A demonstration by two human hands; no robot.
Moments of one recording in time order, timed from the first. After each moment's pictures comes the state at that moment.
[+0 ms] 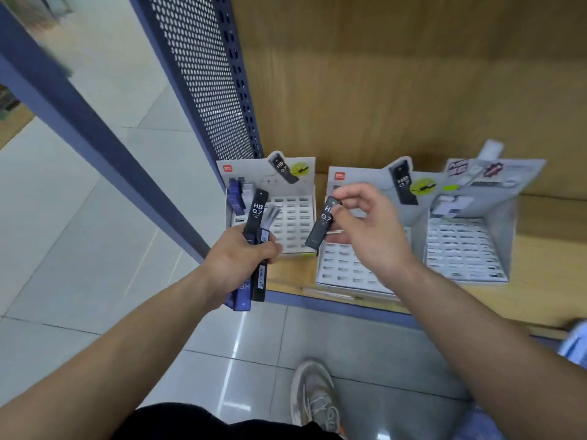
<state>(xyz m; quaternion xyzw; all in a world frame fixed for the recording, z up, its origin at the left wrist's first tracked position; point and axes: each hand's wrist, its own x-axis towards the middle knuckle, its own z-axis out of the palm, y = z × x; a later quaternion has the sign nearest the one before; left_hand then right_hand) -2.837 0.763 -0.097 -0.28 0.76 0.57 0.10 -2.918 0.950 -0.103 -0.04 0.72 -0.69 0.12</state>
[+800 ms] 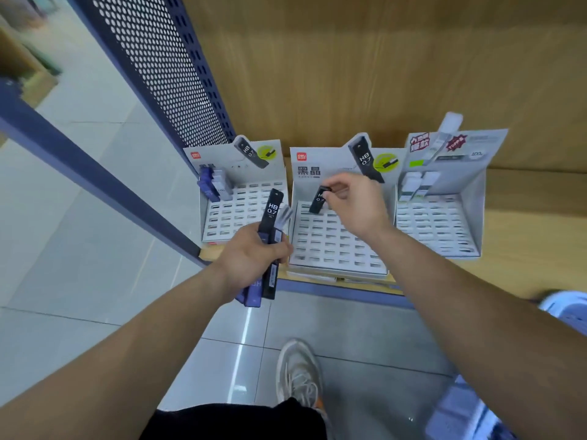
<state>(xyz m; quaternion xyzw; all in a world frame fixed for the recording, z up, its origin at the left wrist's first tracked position) -2.841 0.841 -0.102 -0.24 0.81 0.51 0.14 -2.976 1.004 -0.162 -0.13 0.86 -0.49 0.03</state>
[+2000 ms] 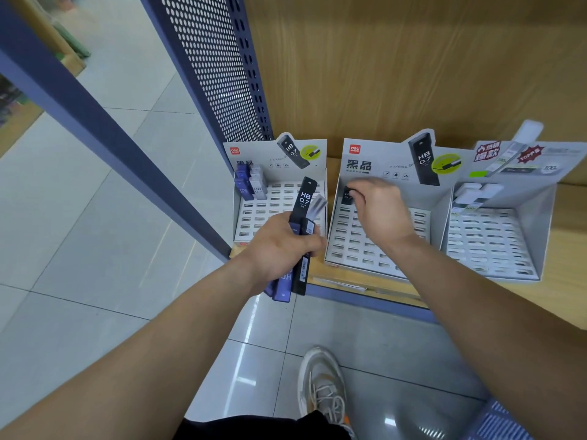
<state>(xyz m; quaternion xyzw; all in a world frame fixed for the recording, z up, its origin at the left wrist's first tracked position) -2.856 0.807 -0.096 -0.22 0.79 0.55 0.15 -2.994 0.963 -0.198 -0.27 0.91 -0.30 -0.09</state>
